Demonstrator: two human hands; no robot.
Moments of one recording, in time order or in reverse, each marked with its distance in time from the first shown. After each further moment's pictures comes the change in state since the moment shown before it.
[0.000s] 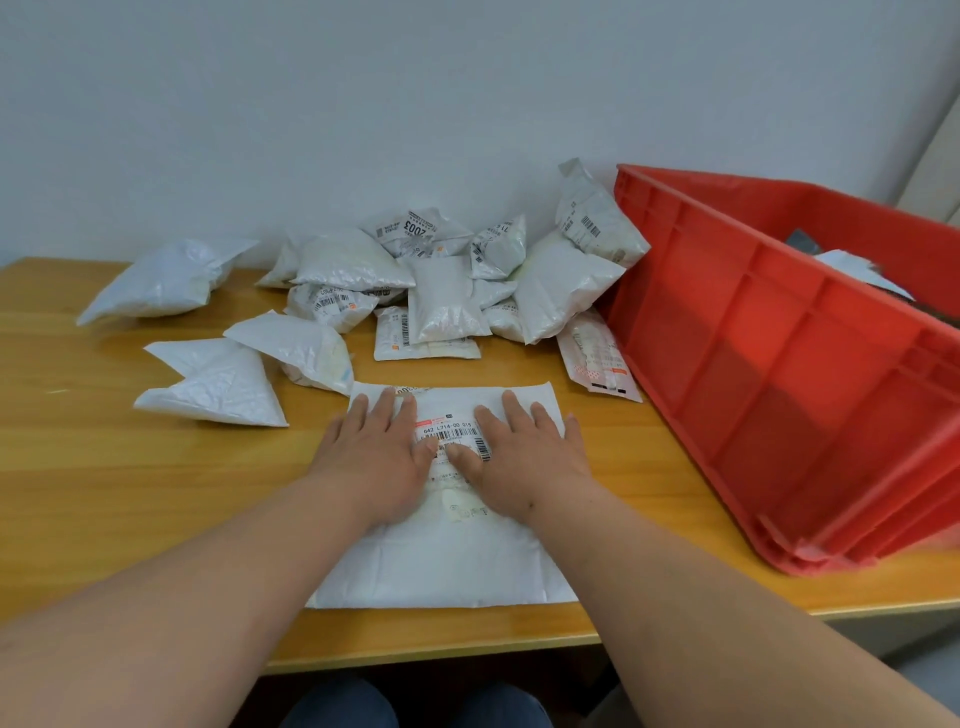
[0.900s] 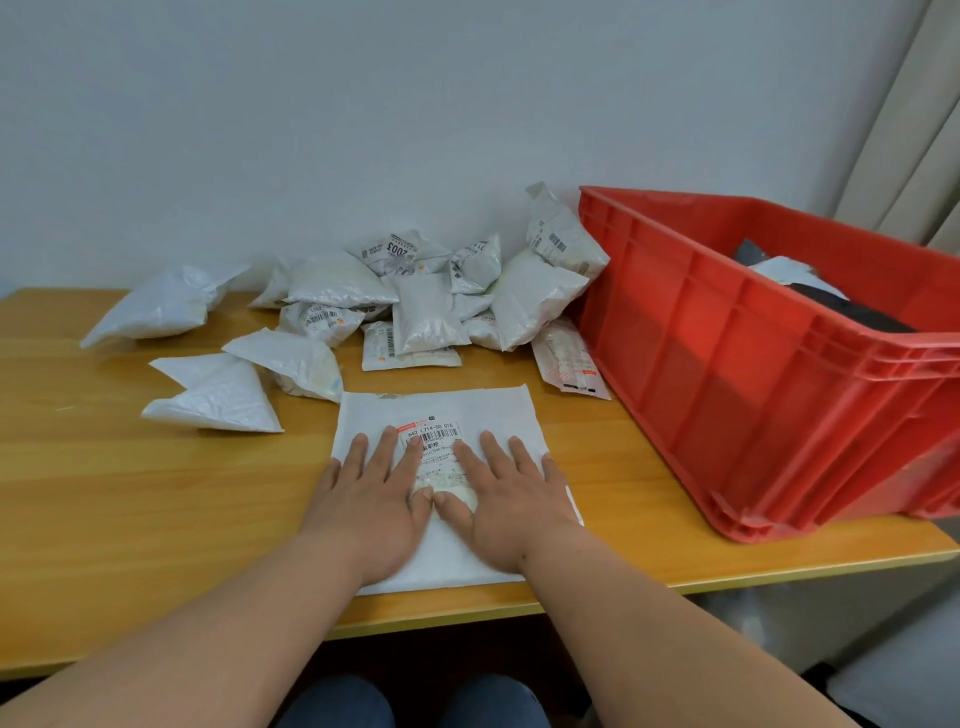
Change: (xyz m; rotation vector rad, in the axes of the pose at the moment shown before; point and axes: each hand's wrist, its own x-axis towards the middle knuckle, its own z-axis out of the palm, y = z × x) left_hand -0.049 0.011 0.024 0.044 -0.001 0.062; right_hand -0.053 0.002 0.024 0.007 -0.017 -0.063
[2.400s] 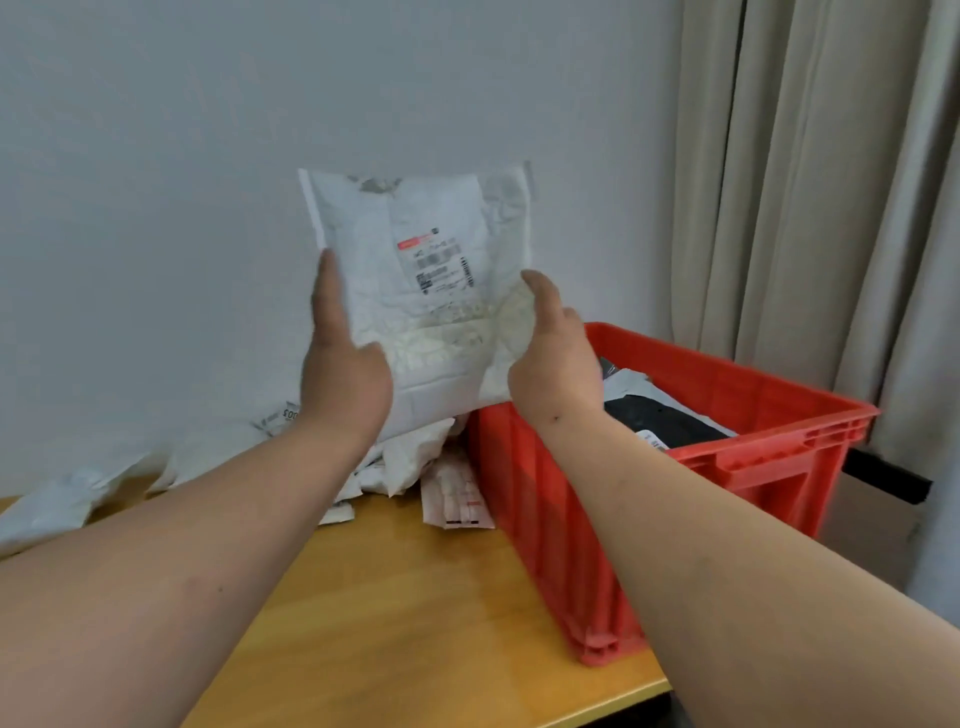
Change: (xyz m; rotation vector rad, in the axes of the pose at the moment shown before) left_hand -0.006 0.180 -0.238 -1.008 0.891 0.258; right_hand -0.070 0.138 -0.248 0.589 1.046 0.145
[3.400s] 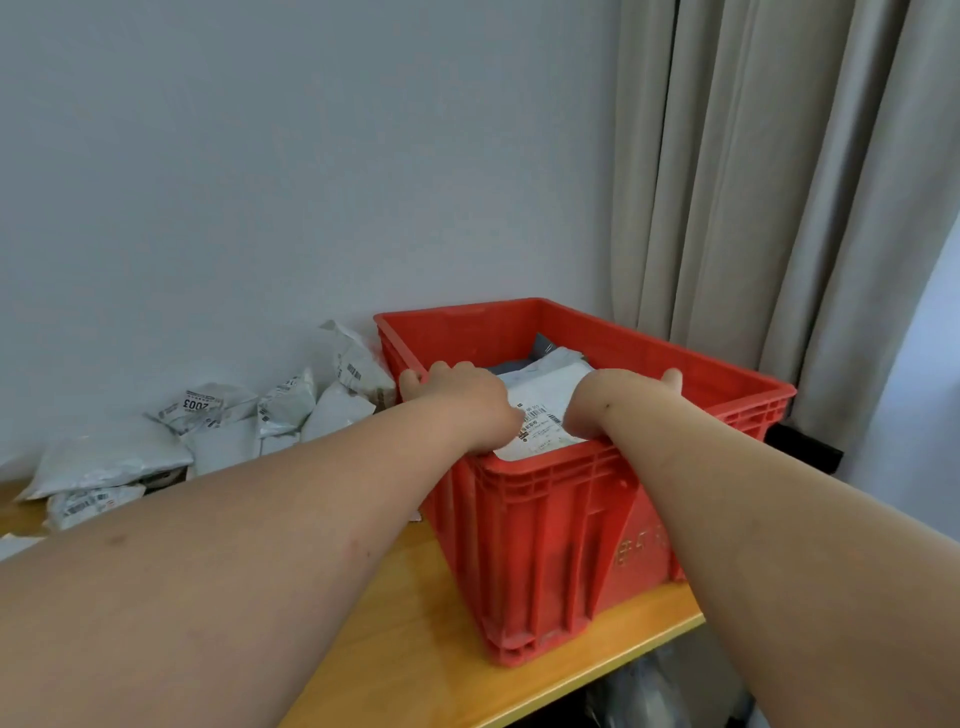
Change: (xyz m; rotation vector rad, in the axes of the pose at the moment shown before) left_hand -0.016 0.030 0.168 1.003 -0.779 0.137; right_hand 0.035 0.114 -0.062 -0.994 -0.771 0.505
